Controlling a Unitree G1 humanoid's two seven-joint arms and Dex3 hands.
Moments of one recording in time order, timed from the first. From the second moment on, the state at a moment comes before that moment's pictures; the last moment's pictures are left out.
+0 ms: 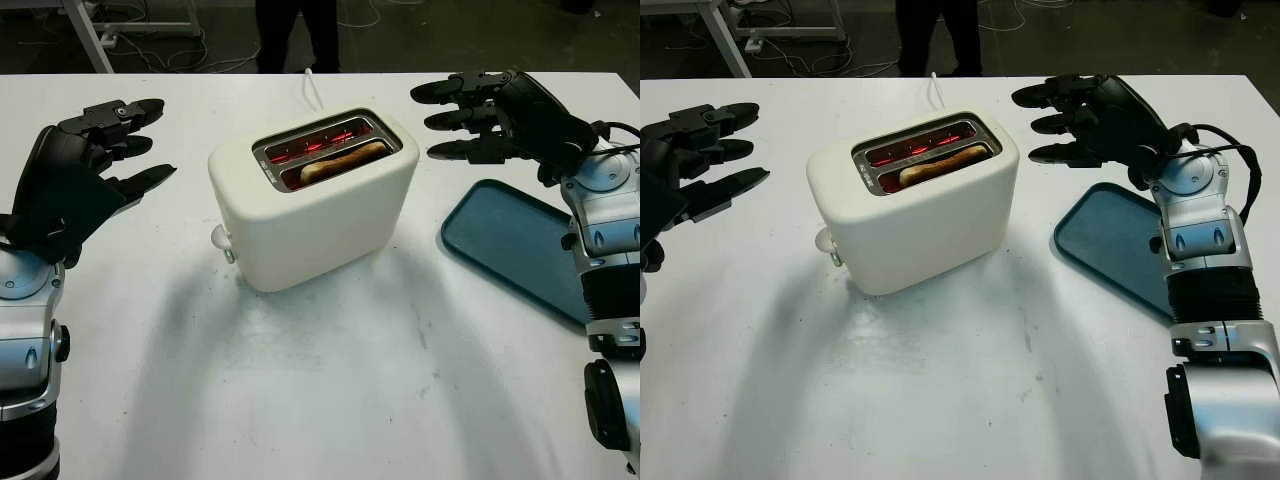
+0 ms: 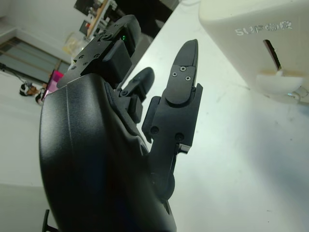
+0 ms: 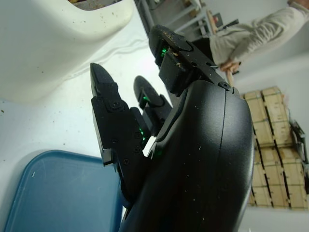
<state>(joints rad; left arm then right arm) -0.25 0.50 0.21 -0.47 0.09 0.49 -0.23 -0.75 -0.56 0.01 0.40 -0.09 -0.02 0.52</state>
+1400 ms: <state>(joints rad) -0.26 0.51 0.20 -0.47 0.09 0.49 -0.23 -0.77 -0.56 0.02 0.42 -0.10 -0.07 0.52</state>
